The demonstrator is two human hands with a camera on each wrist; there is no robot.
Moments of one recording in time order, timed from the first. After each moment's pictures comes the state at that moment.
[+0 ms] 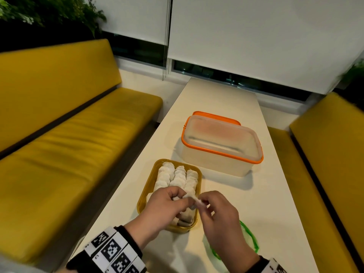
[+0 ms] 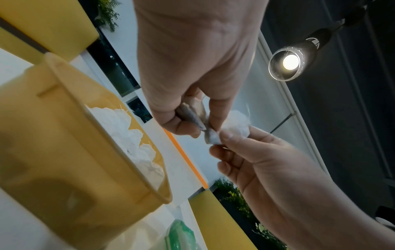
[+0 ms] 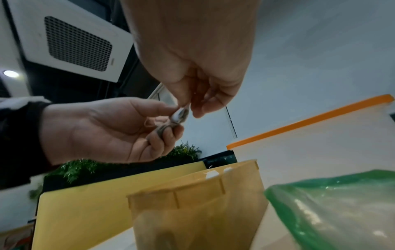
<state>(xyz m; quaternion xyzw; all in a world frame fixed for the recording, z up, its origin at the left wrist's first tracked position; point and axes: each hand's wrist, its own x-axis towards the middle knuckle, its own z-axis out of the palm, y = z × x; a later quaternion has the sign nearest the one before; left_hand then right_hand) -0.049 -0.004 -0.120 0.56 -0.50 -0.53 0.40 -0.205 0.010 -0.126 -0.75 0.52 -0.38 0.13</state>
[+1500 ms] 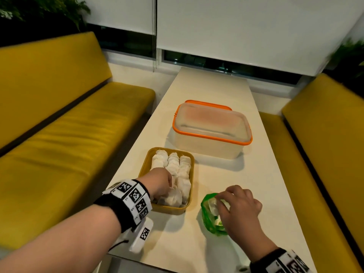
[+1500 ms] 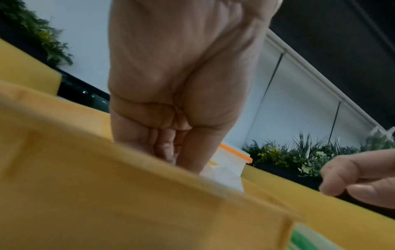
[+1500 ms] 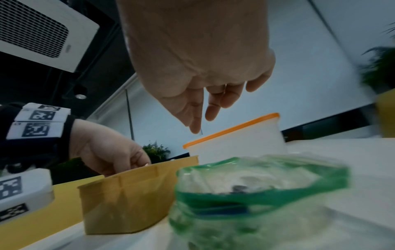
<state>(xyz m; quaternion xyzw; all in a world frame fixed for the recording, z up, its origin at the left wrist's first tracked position) -0.051 -0.043 -0.111 0.66 -0.67 -0.33 -0.05 -0.266 0.033 -0.147 -0.70 0.69 -0.20 0.01</state>
